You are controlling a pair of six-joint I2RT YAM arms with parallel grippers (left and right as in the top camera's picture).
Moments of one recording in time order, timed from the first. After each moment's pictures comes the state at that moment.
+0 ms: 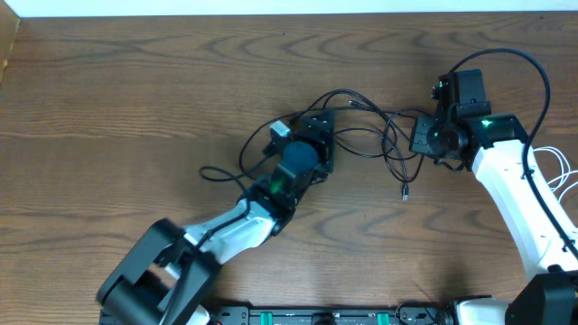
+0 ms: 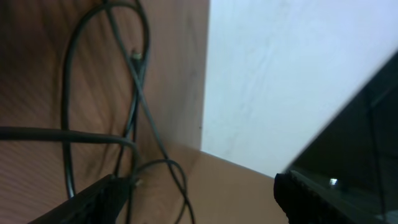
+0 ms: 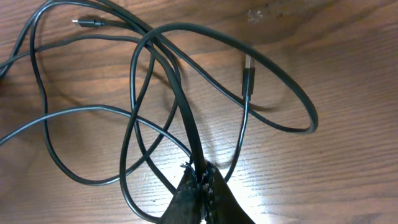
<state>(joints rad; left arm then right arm) -0.70 1.66 0.69 0.66 -0.17 -1.88 0.14 1.51 1.17 -0.81 -0.01 0.35</state>
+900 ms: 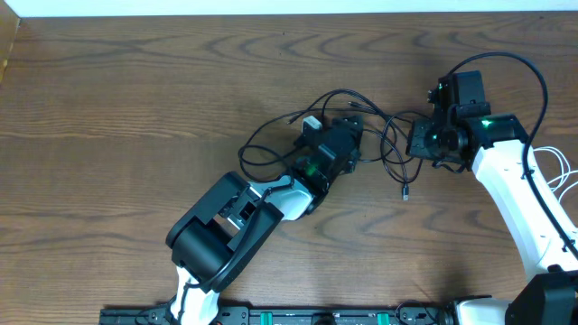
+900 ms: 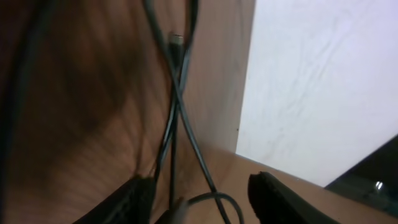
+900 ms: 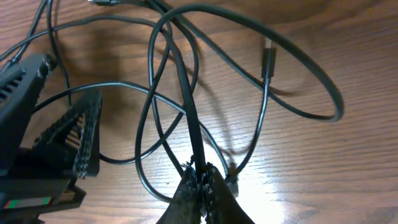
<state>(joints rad) -0.75 2.01 0.94 0.66 -0.17 -1.85 0.14 1.51 1.17 -0.84 -0.10 0.35</state>
